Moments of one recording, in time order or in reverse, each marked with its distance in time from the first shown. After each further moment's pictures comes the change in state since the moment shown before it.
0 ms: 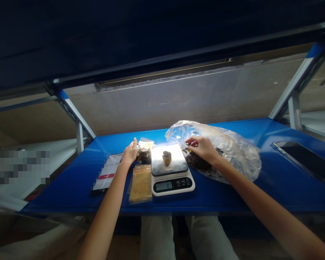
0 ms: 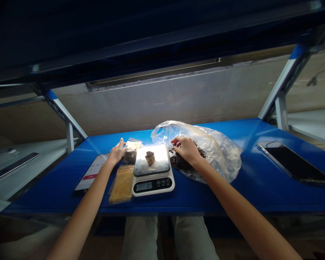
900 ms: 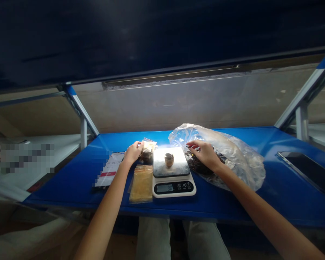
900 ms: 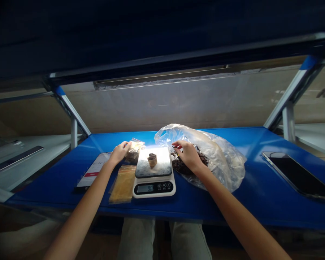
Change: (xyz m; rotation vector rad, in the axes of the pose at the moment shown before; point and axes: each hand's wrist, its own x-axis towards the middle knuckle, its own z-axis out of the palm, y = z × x) left_hand -0.001 -0.001 0.001 0.106 -0.007 0.111; right_hand -0.001 -0.003 0.003 0.052 0.011 -0.033
